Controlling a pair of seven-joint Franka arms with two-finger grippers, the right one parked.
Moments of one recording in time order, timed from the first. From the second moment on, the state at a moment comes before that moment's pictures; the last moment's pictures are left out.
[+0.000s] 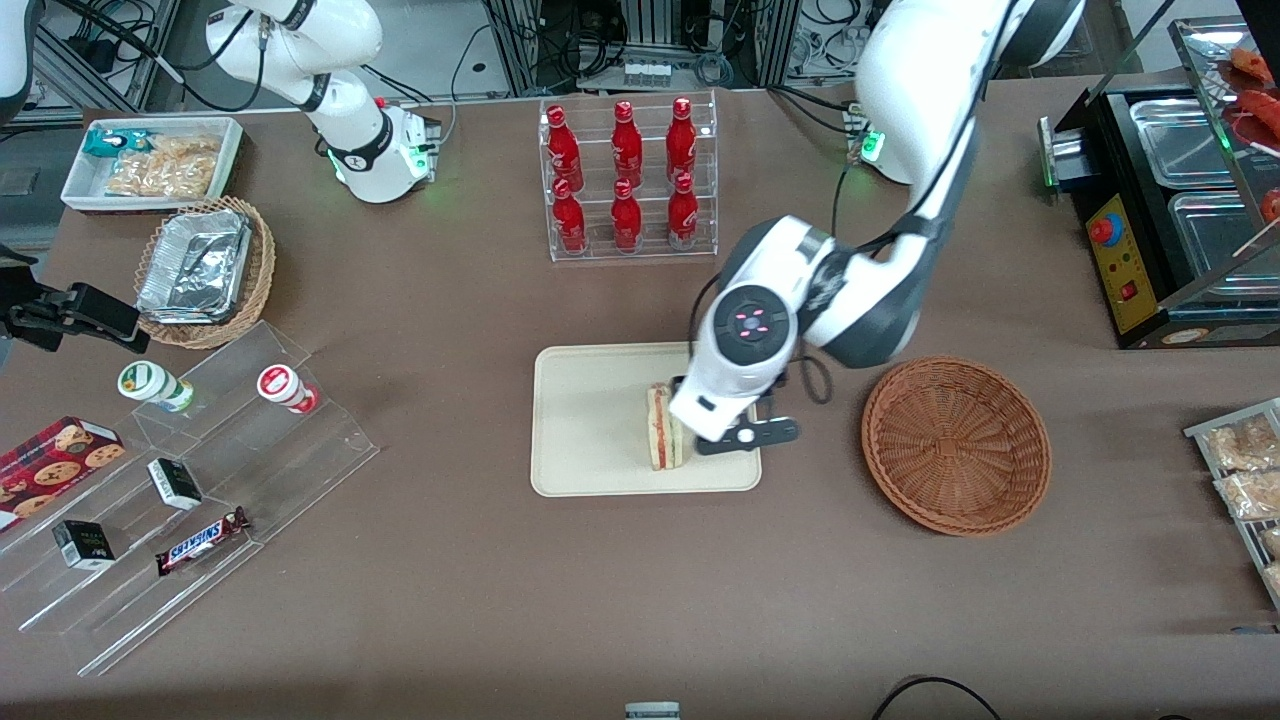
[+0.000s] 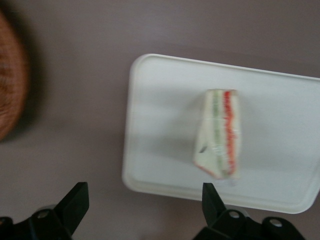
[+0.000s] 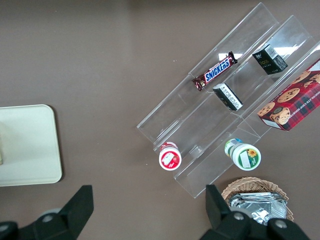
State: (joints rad) arm -0.56 0.59 -0.02 -1.28 -0.06 1.69 -0.75
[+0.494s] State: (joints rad) arm -0.36 0.43 -0.01 -1.46 -0.06 1.62 -0.55
